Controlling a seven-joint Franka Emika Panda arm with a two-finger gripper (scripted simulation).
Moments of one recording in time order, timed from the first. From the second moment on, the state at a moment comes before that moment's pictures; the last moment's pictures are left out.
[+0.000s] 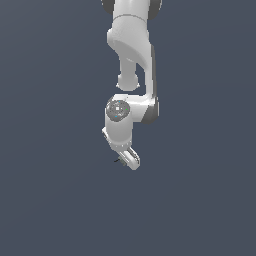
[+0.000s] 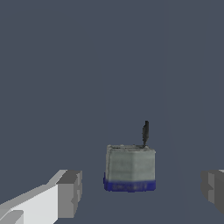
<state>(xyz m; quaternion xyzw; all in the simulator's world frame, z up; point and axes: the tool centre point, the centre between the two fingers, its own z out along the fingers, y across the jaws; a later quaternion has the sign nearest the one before) 0.034 -0.029 0.068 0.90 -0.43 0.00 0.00</state>
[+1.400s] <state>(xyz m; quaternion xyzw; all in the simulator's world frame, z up) 0.036 -0.030 0.013 0.89 -0.46 0.00 0.00</state>
